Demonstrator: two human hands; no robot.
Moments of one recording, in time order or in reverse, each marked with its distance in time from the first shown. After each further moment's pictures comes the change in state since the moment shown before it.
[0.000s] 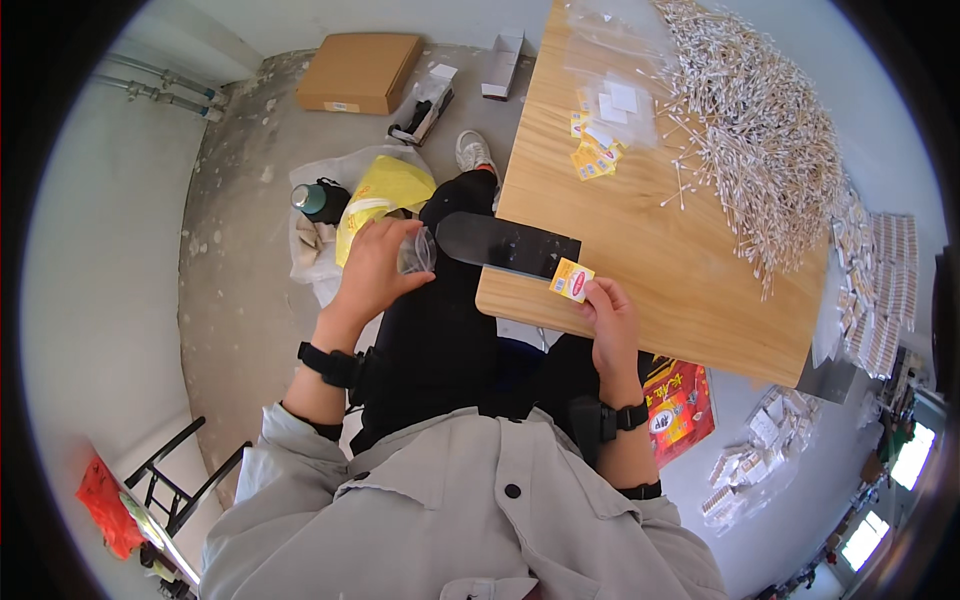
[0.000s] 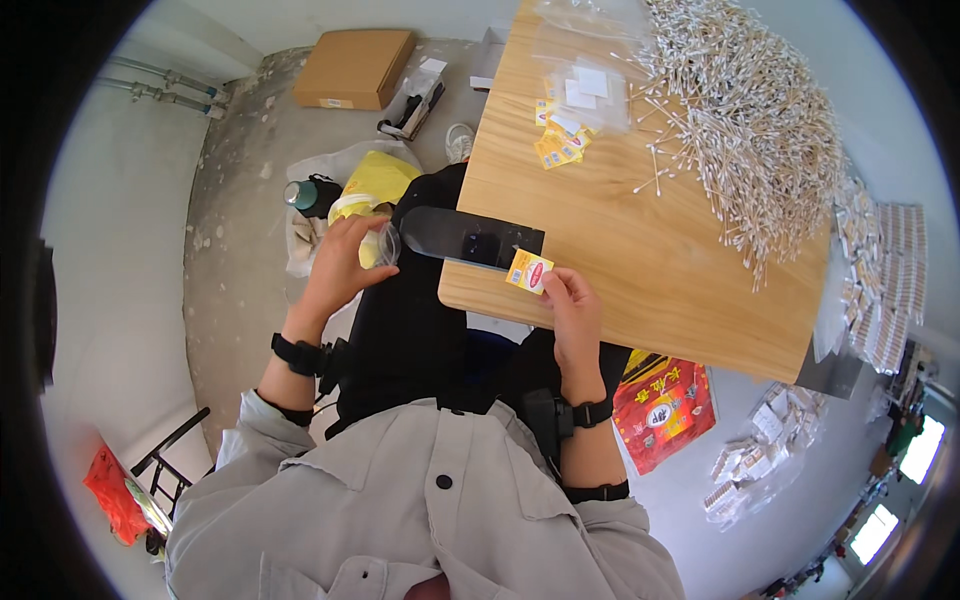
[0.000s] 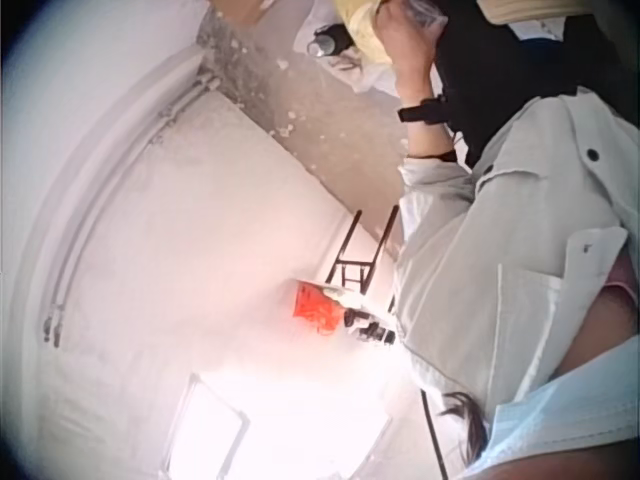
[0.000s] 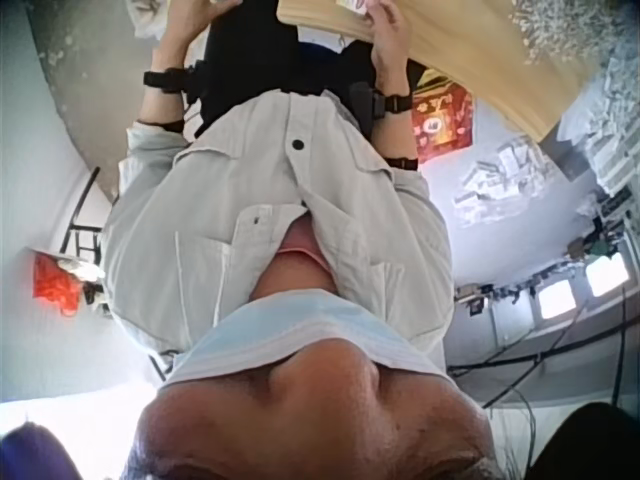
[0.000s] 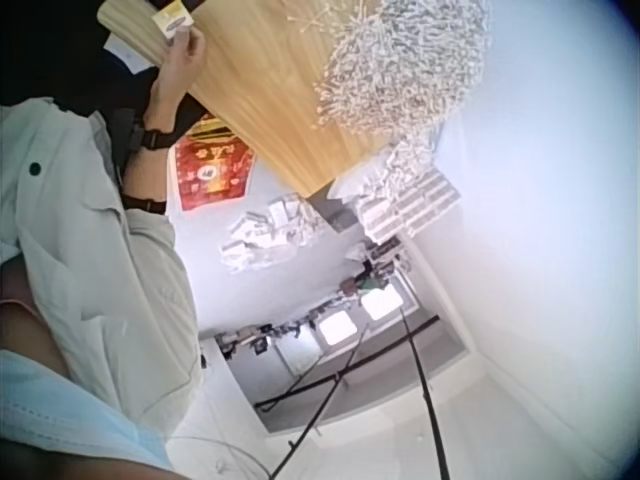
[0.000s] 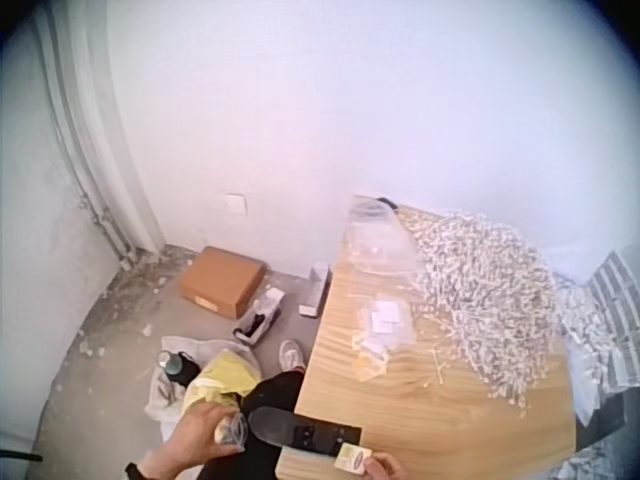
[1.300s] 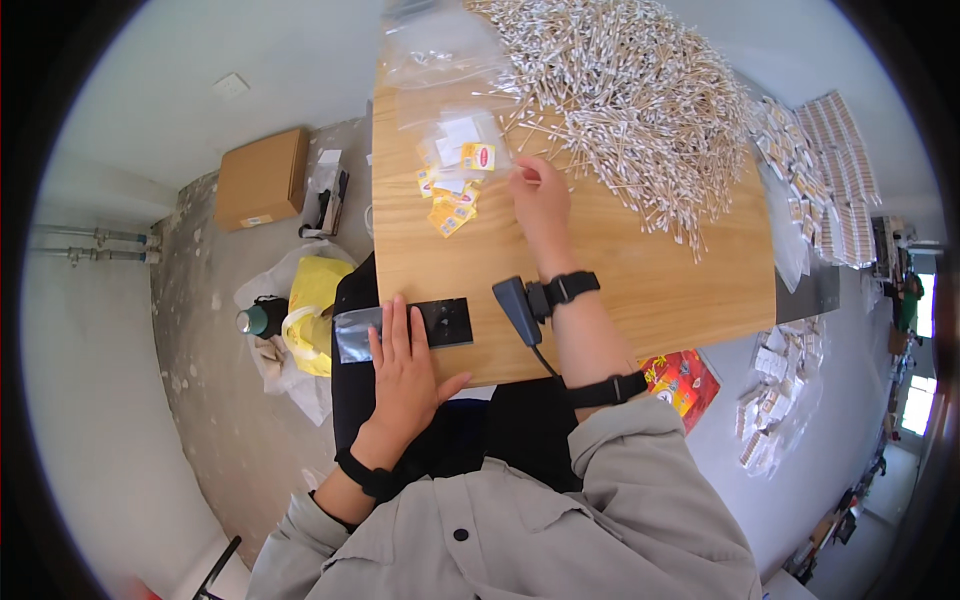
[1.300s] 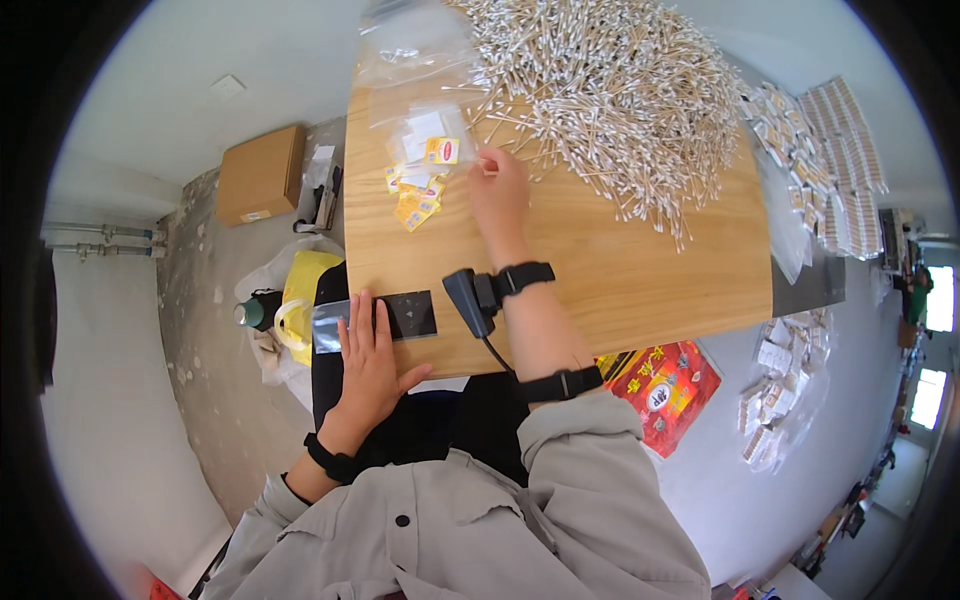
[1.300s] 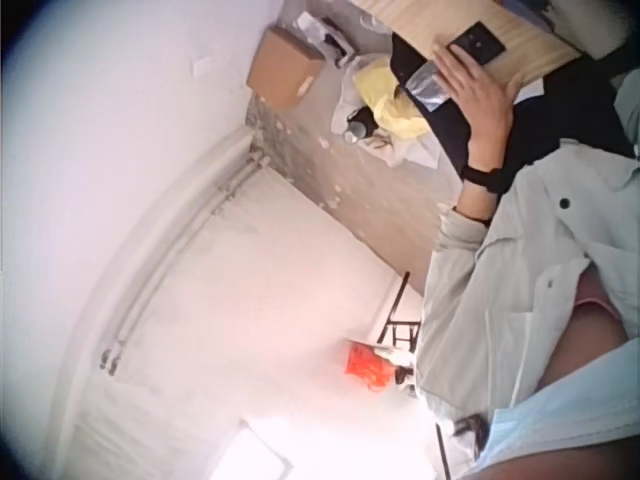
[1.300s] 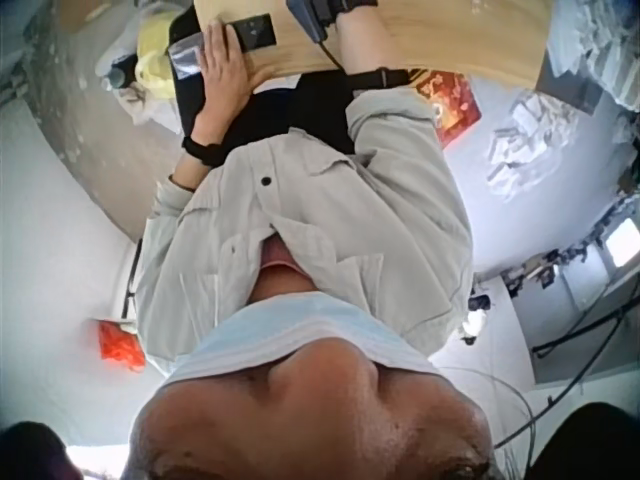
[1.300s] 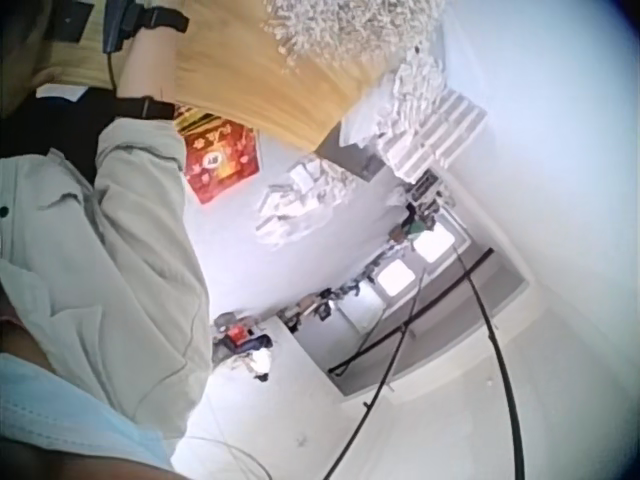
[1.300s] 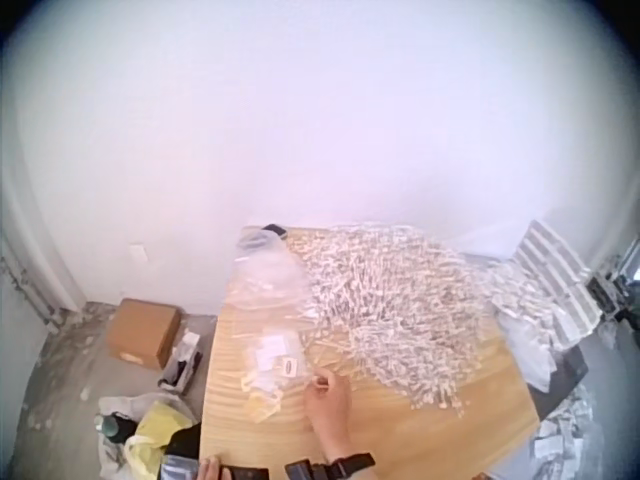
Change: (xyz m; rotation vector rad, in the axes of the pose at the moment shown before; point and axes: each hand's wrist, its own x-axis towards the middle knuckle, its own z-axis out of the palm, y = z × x) left_hand 0.020 0.126 0.078 0.206 -0.179 0.079; right_hand 0.170 -0.094 -0.008 -0.535 0.431 -0.565
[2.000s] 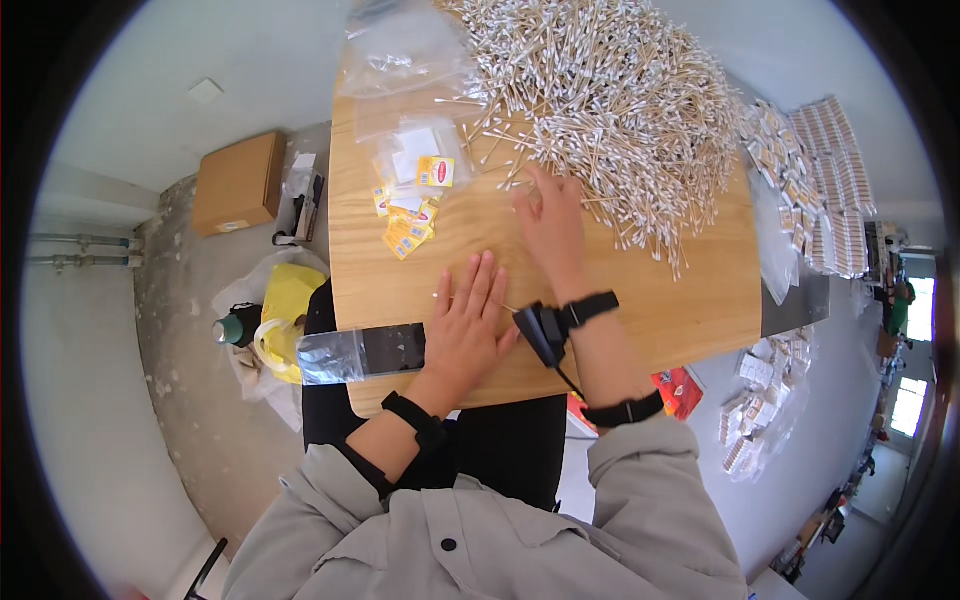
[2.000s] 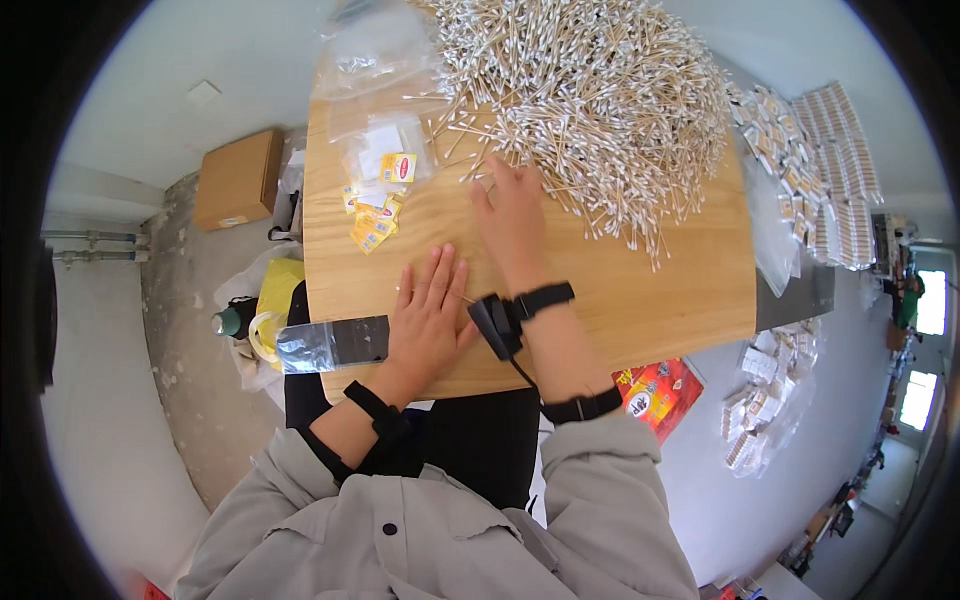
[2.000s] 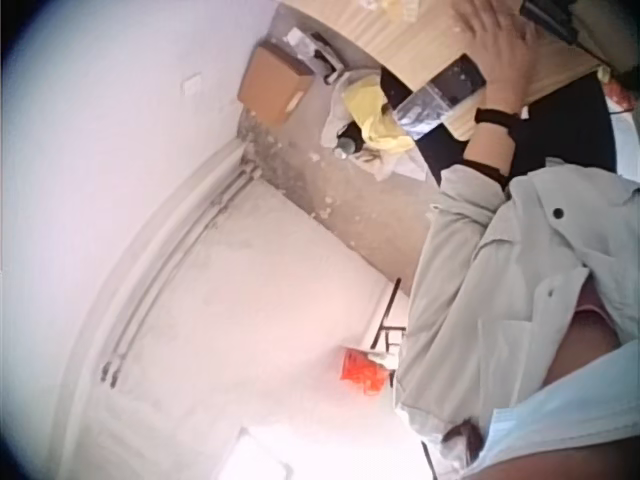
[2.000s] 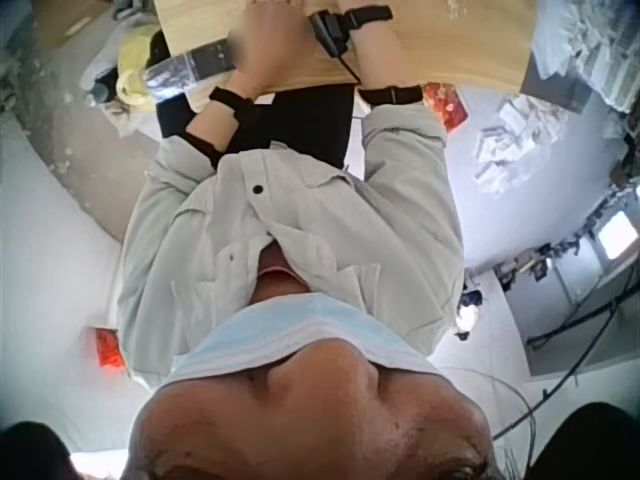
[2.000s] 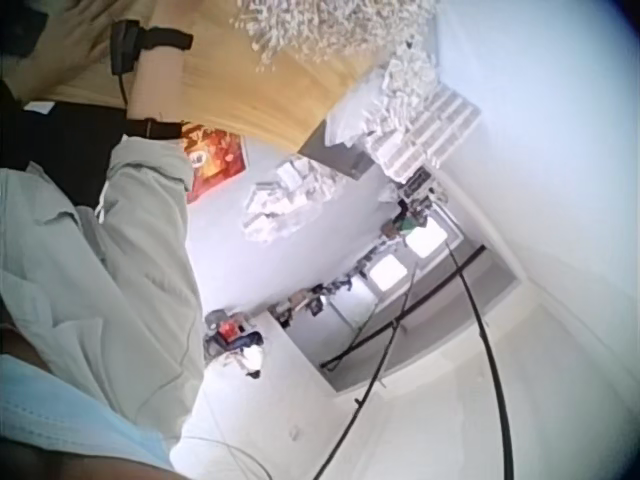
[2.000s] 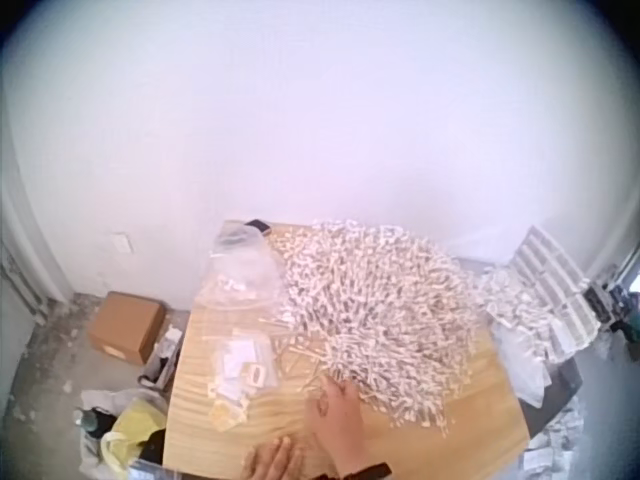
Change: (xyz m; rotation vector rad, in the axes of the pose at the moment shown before) left_hand 0.111 0.086 0.058 0.012 0.128 0.272; right_hand 0.024 0.030 -0.061 -0.332 -0.075 -0.237
